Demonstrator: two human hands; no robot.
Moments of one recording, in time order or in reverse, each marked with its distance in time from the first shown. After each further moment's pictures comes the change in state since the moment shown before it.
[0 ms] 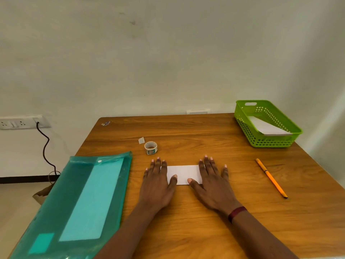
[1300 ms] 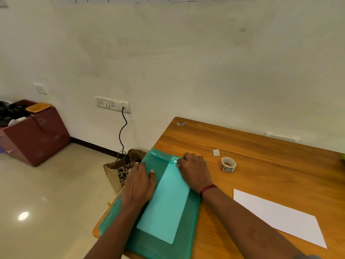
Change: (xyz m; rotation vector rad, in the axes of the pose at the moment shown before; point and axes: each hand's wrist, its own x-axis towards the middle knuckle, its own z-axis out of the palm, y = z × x) left_hand -0.043 -0.240 -0.067 -0.116 0.370 -0.471; right_hand 0.134 -0.268 0.042 -0.033 0.323 -0.656
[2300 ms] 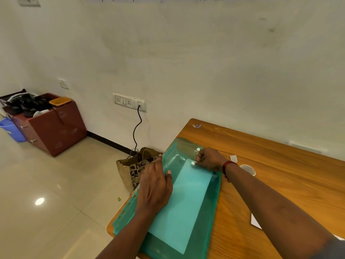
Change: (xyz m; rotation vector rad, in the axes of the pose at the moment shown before) left_hand -0.010 0.008 -0.001 -0.039 0.246 0.114; right_hand 0.069 0.037 -0.008 0.507 -0.558 0.240
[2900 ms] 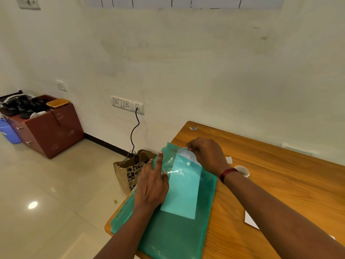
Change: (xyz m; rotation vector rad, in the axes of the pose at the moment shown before) left_hand 0.004 -0.005 0.003 0.034 -0.075 -0.016; right_hand -0.038 -0.032 -0.012 -0.164 0.622 -0.503
